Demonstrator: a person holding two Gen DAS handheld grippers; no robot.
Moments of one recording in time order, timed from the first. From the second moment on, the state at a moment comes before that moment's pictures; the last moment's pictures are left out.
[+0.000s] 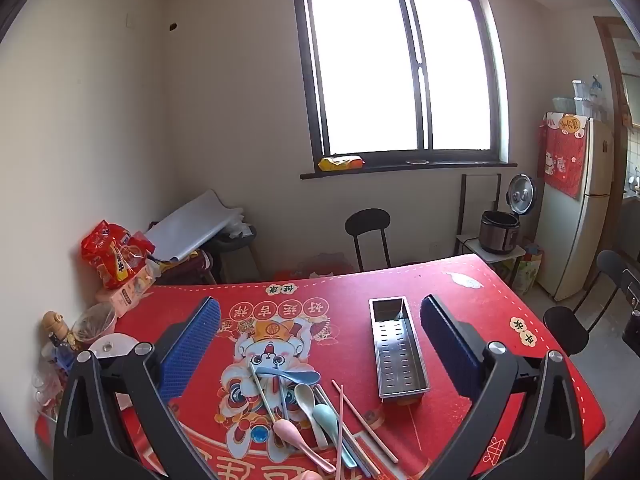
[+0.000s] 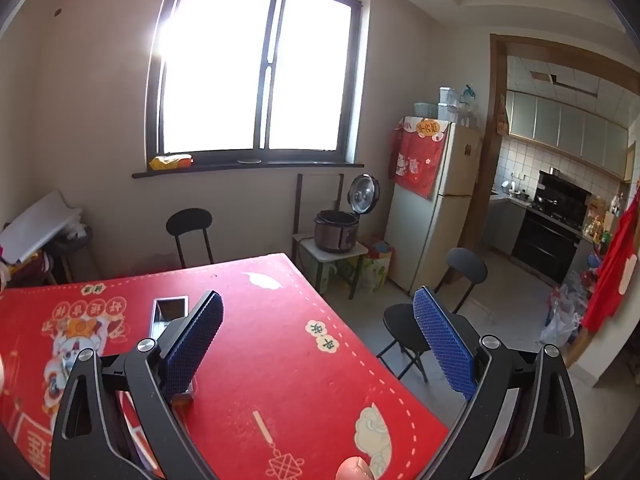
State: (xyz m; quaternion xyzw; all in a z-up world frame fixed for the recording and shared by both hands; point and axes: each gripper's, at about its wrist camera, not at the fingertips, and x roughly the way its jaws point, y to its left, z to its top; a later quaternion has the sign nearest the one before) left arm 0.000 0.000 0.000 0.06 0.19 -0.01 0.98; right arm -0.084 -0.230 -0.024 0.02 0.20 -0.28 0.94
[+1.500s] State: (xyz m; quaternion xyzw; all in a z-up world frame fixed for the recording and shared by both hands) left arm 0.004 0.003 -0.008 0.05 0.20 -0.01 0.98; right arm -0.079 -0.233 -0.032 0.03 0.21 -0.28 0.94
